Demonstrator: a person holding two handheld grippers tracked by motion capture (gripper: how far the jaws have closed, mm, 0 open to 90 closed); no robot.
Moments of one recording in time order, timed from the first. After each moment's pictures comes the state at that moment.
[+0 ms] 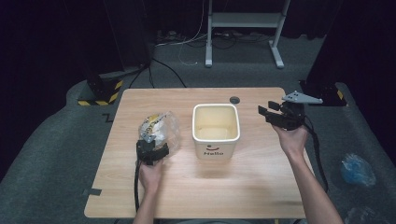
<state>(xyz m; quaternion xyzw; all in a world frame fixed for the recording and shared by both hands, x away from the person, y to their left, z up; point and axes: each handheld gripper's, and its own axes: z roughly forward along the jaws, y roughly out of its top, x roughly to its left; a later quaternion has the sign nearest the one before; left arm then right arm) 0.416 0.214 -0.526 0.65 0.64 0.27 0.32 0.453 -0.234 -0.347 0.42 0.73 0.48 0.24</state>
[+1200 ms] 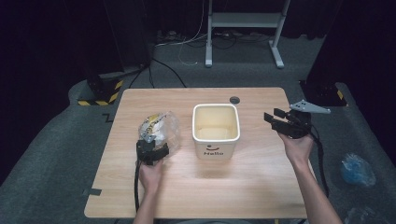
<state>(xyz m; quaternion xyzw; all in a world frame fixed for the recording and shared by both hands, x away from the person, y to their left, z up) 0.416 0.214 -0.526 0.65 0.64 0.27 0.32 0.436 -0.253 -0.363 0.44 0.72 0.48 0.24</state>
